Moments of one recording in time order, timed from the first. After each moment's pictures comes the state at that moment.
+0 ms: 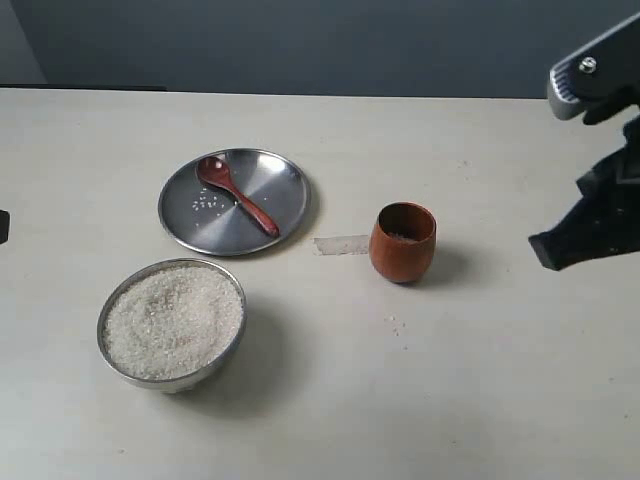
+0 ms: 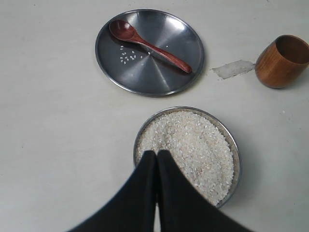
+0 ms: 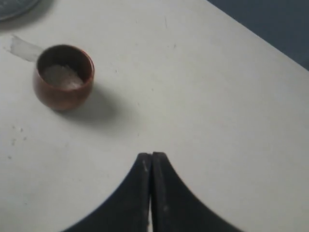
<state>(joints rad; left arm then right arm) -0.07 0.69 -0.63 -0.29 0.75 0.16 0.75 1.00 -0.78 -0.65 0.91 0.49</state>
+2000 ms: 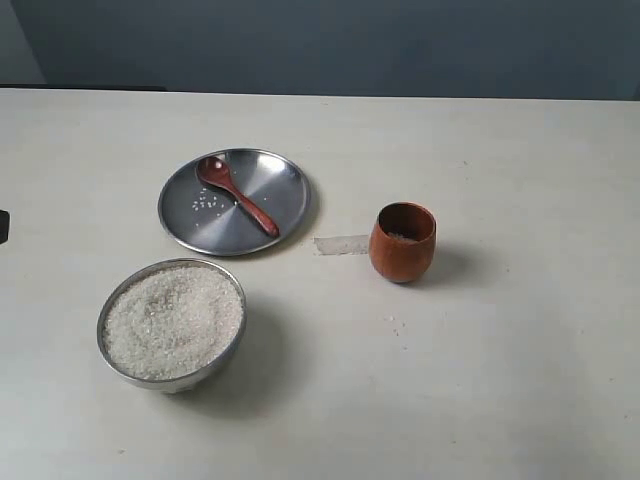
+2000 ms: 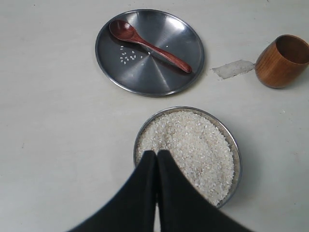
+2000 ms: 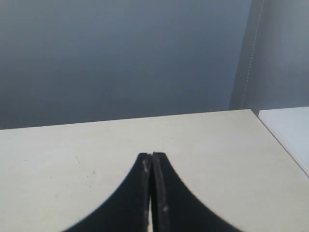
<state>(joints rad) -0.07 0.69 -0.63 -0.29 0.75 0.16 -0.03 0.73 -0.55 -0.49 0.18 0.53</state>
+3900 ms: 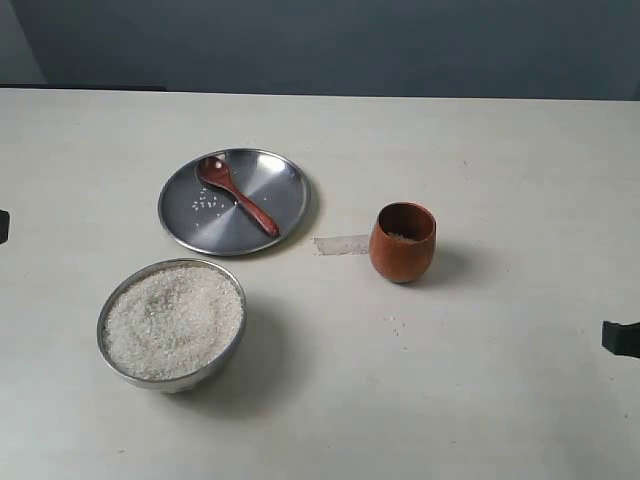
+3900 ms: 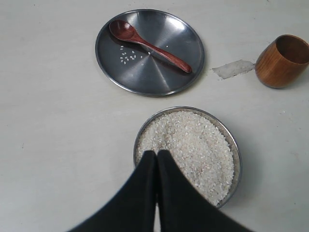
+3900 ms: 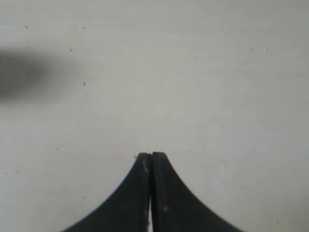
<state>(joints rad) -0.07 0.69 -0.63 -0.29 0.75 0.16 -0.03 0.92 -0.15 -0.02 0.04 -0.03</state>
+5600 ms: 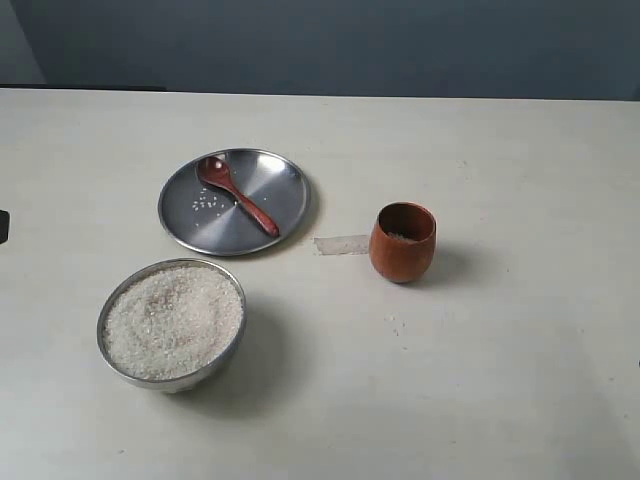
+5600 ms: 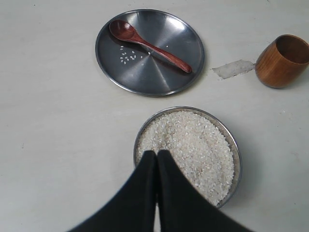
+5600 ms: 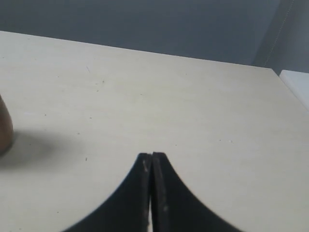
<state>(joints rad) -0.07 0.69 -0.63 -0.29 0.75 0.16 -0.03 0.40 0.00 0.00 0.01 -0.12</state>
